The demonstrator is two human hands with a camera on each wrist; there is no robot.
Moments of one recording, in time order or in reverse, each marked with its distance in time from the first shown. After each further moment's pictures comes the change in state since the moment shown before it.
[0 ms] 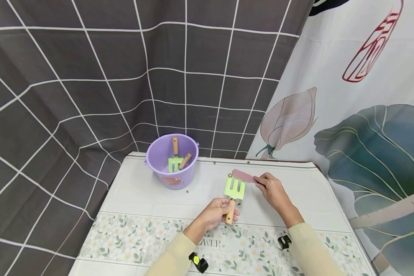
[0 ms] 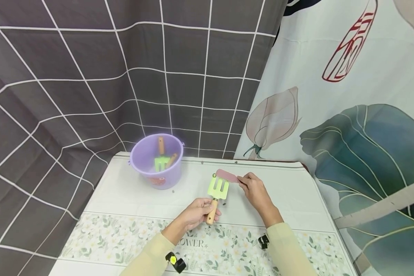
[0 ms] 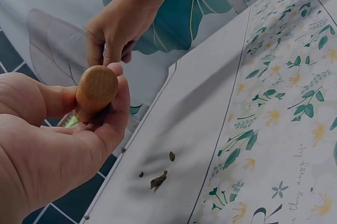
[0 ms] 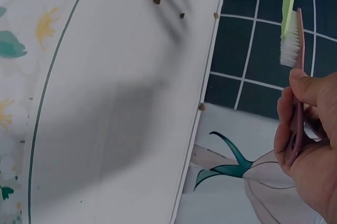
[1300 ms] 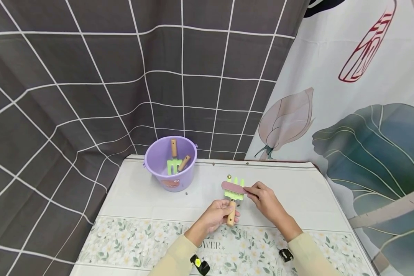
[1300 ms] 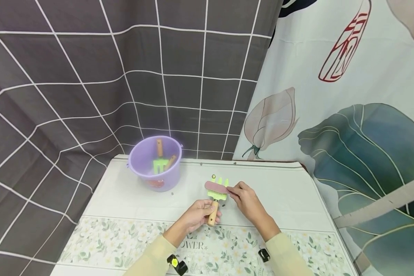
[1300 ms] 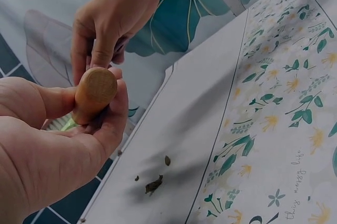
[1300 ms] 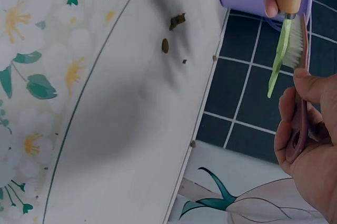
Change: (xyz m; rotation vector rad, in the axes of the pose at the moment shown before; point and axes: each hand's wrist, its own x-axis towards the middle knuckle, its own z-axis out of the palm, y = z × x) left_hand 0.002 -0.002 0.004 -0.019 0.014 0.010; right_hand -0.023 -0.033 0.003 0.105 0.013 -0.121
